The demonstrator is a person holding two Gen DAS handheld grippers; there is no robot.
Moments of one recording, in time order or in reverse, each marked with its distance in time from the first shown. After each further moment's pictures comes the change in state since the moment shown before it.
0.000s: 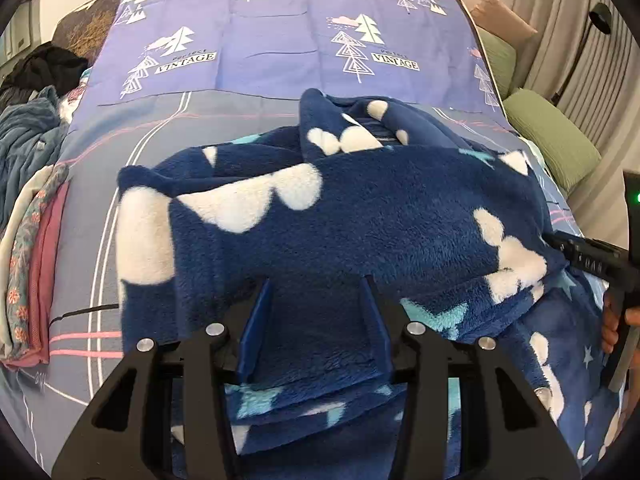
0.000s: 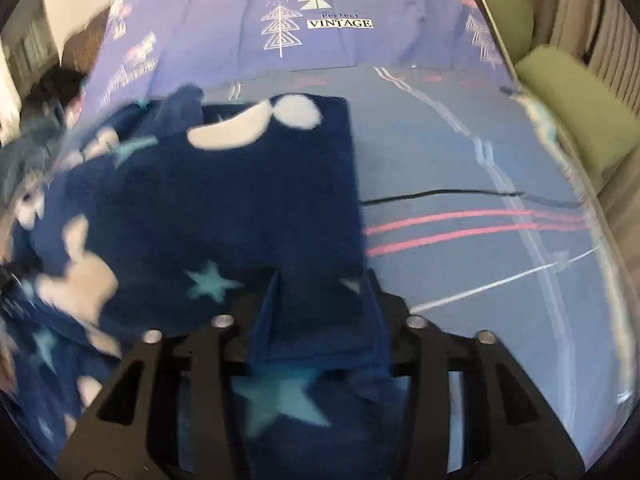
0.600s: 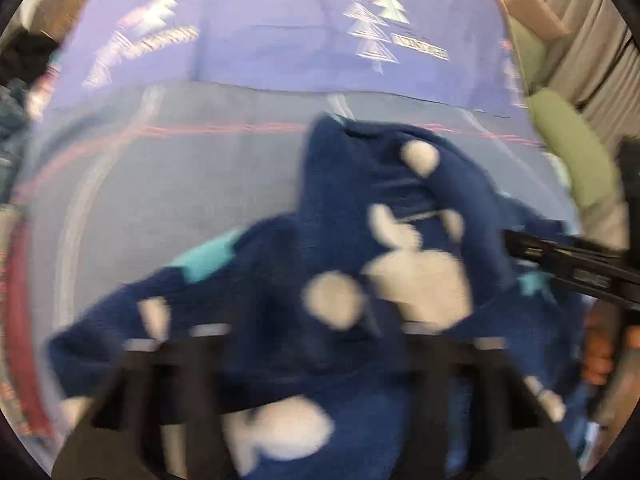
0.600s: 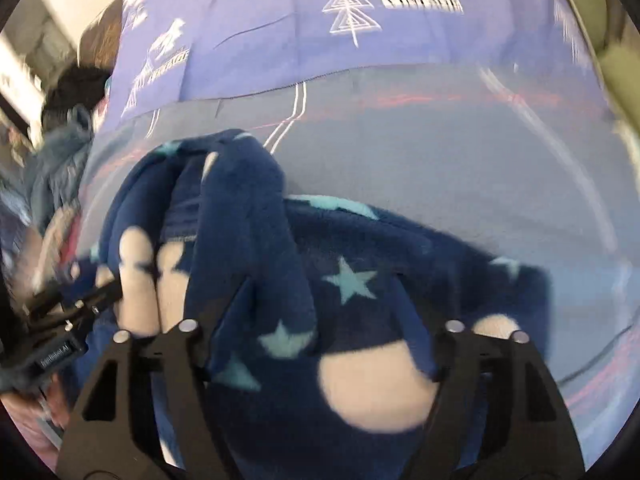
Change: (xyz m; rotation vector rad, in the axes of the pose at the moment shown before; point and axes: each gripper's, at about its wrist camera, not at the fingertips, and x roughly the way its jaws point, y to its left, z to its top) left arm 0.094 -0.003 0.110 -0.042 0.153 -0.088; right arm 0.084 0.065 0.133 0.045 0.117 0.270
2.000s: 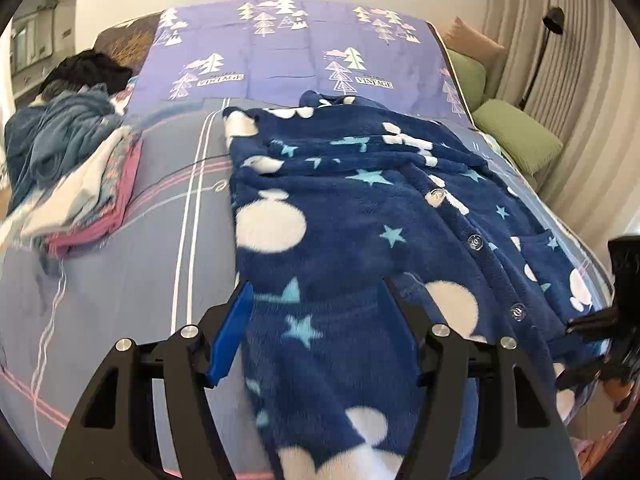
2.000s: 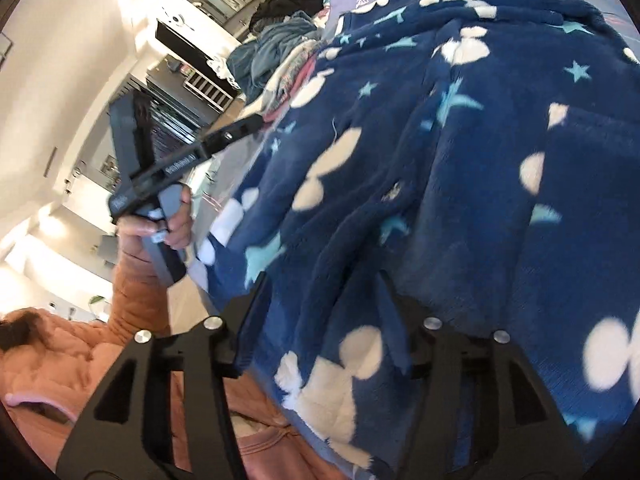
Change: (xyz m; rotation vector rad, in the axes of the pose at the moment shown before) left arm -0.222 -0.001 -0.340 0.049 -0.287 0.075; right arm -0.221 0.033 -0.430 -0.256 0.139 0.606
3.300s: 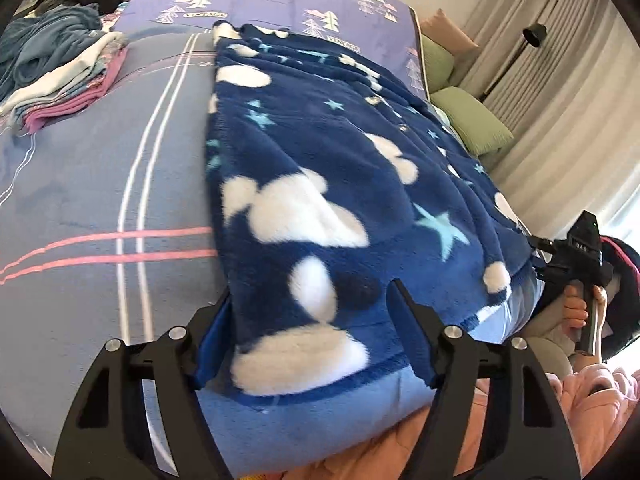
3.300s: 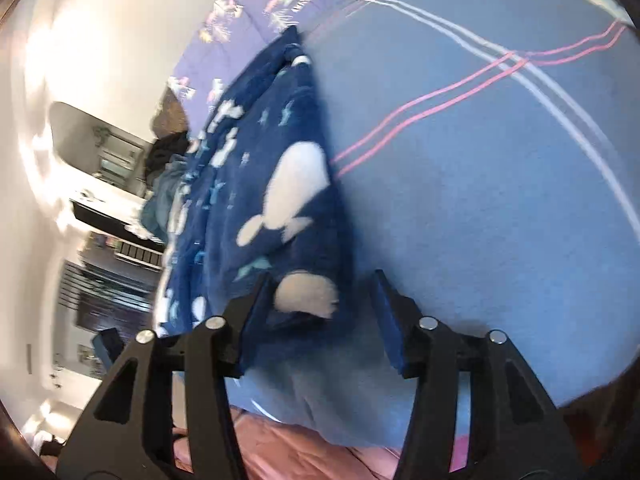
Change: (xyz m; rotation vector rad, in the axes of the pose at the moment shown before) left arm -0.054 0.000 -0.122 -0.112 0.132 -0.244; right arm -0.126 -0.121 -0.121 0.553 -0.410 -0.150
